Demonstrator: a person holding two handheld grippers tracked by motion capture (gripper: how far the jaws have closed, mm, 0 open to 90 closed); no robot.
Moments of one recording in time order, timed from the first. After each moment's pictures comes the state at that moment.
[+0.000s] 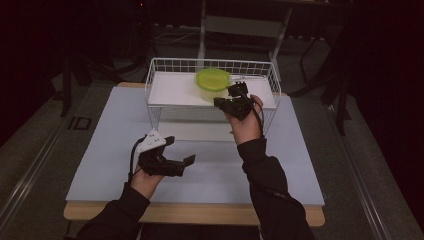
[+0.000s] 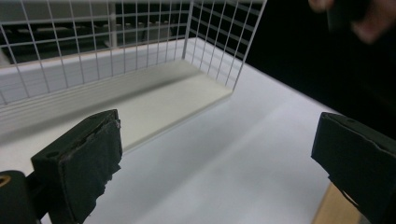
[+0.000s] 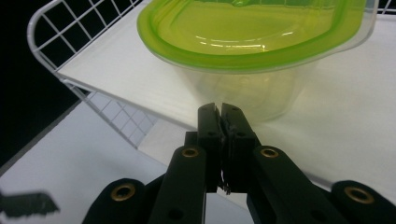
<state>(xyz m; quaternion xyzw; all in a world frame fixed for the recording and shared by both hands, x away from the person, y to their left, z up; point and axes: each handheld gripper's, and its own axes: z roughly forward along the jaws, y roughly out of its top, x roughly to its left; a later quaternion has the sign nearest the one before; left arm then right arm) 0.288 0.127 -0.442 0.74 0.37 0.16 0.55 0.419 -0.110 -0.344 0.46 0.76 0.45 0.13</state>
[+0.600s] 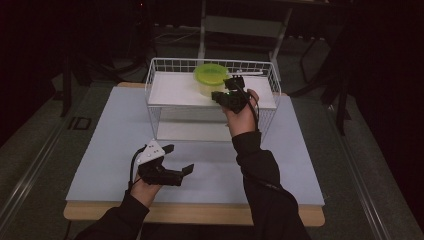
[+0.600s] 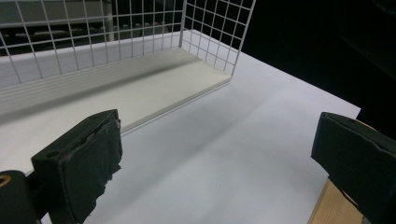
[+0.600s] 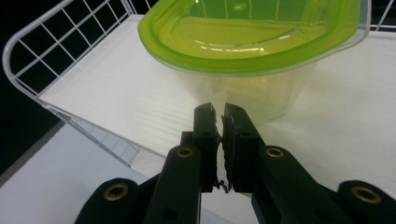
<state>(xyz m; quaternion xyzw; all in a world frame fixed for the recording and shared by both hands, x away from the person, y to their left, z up) 0.278 0.131 -0.464 0.73 0.36 0.15 0.56 0.436 -0.101 -0.341 0.47 0.75 0.44 0.14</state>
